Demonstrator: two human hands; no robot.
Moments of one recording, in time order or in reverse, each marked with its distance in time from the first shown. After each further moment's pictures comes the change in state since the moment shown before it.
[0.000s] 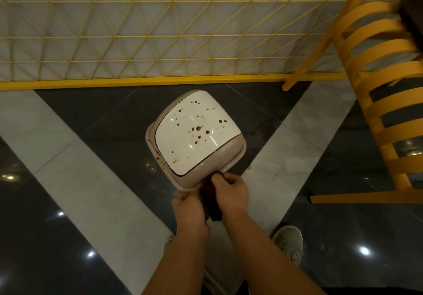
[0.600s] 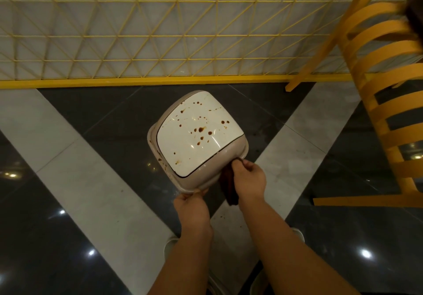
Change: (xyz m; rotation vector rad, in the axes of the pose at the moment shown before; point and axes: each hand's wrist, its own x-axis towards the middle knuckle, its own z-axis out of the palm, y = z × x) left_hand 0.008 -0.006 0.004 0.025 0.105 0.048; right_hand 0.023 -0.029 -0.015 0.007 0.071 -0.003
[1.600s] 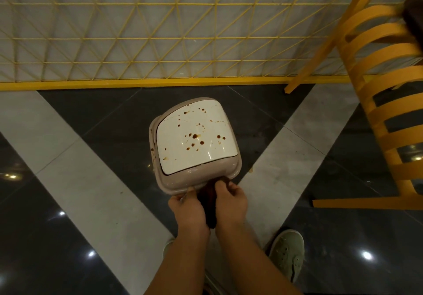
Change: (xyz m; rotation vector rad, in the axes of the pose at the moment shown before) left_hand -0.001 0.003 0.001 -0.110 0.005 0.006; right_hand -0.037 0.040 0.020 0.188 0.008 0.053
